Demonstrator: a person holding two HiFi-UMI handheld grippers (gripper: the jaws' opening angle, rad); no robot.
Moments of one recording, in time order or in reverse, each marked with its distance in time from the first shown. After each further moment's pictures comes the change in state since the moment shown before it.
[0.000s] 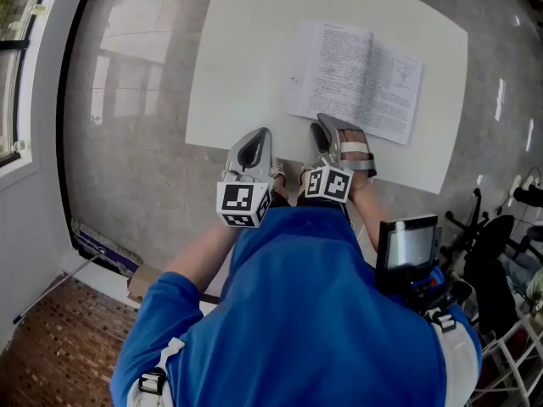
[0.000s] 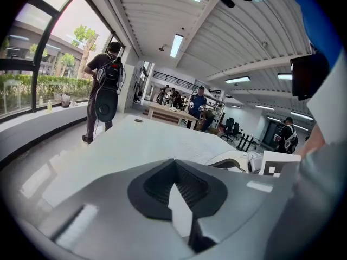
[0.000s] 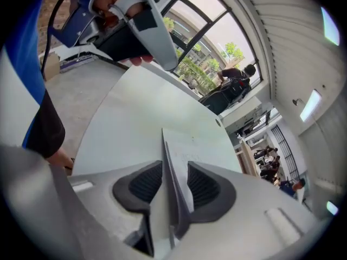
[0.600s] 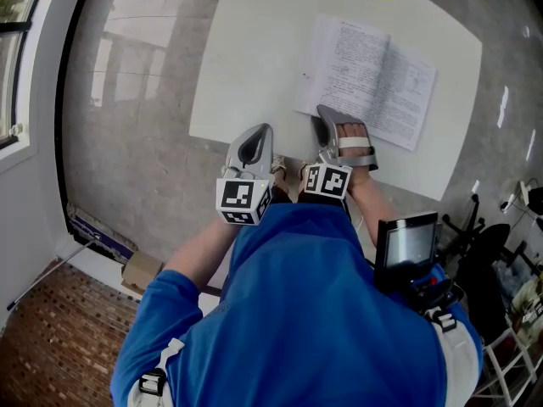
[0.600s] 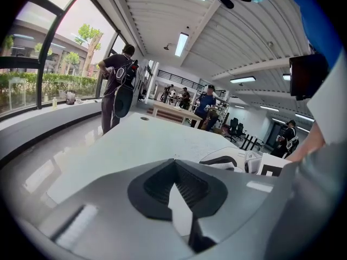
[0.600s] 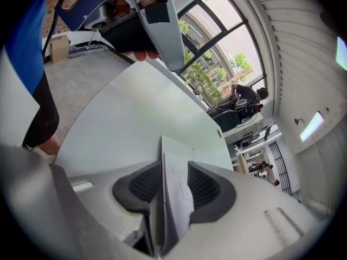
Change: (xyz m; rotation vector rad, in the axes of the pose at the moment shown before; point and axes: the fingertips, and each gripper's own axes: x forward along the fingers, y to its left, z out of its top) left arm 0.000 0.021 -0.007 -0.030 0.012 0.036; right arm 0.022 -0.002 0.023 -0.138 -0.035 -0.045
